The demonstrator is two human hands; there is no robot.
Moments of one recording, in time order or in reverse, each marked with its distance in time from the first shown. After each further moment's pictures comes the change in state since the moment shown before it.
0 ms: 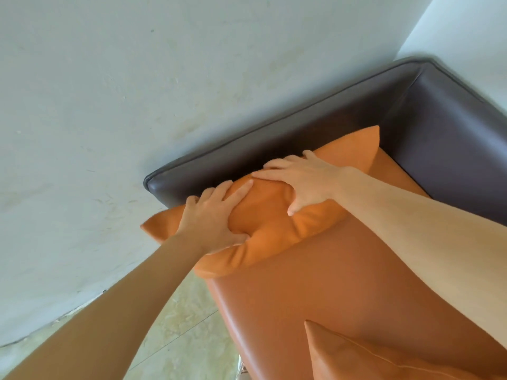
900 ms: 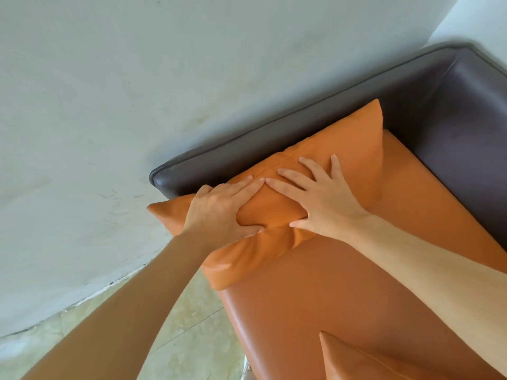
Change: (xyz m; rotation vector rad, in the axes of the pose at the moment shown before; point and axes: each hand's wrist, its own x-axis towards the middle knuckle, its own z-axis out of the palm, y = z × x) left_hand 0.017 -0.021 0.030 -0.109 0.467 0.211; right_hand -0.010 -0.029 0.053 -0.216 0.304 0.140
